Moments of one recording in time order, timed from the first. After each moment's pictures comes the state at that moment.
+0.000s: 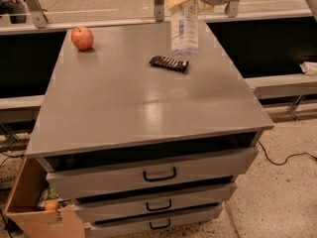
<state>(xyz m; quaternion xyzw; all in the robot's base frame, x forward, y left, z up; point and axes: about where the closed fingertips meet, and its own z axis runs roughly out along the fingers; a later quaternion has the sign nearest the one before) 0.705 -0.071 1.030 -0.87 -0.15 -0.39 0.25</state>
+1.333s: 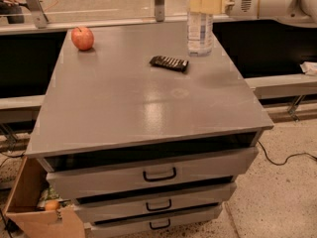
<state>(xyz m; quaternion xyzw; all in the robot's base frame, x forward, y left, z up) 0.711 -0.113 1.035 -0.69 -0.34 -0.54 0.35</state>
